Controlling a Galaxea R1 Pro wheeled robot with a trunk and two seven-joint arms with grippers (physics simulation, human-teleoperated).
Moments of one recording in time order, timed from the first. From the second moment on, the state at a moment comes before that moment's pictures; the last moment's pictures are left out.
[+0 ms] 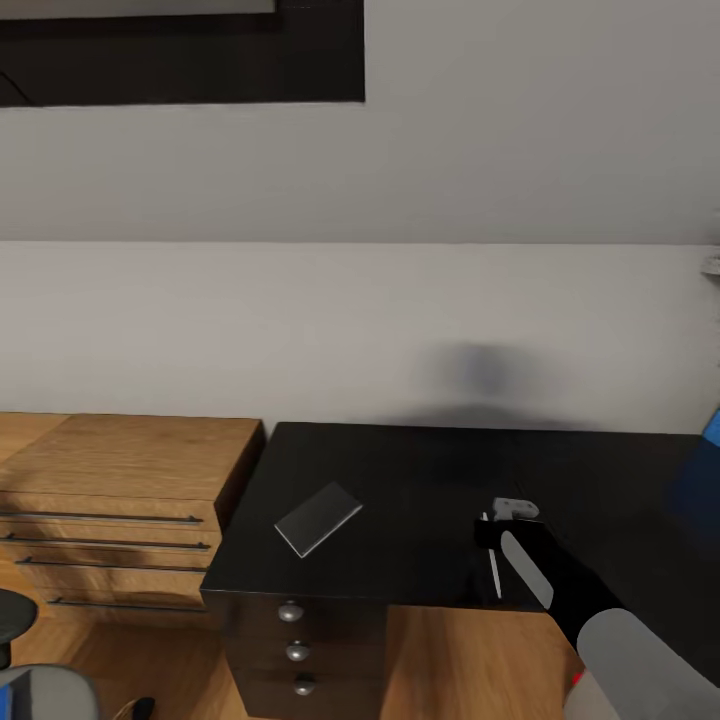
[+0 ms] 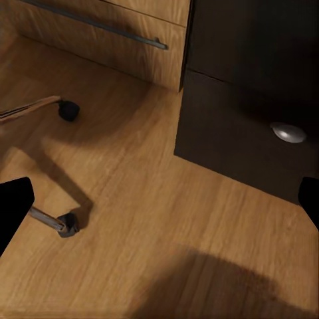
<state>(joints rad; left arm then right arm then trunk) -0.11 -0.04 -0.02 -0.08 0.33 -0.80 0.09 -0.67 -0.17 0.32 -0.74 -0.53 0.53 -0.27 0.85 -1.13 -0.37</state>
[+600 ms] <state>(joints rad) -0.11 -0.04 -0.02 -0.08 0.33 -0.80 0.09 -0.67 -0.17 0.33 -0.74 -0.53 0.53 -0.27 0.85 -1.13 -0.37</state>
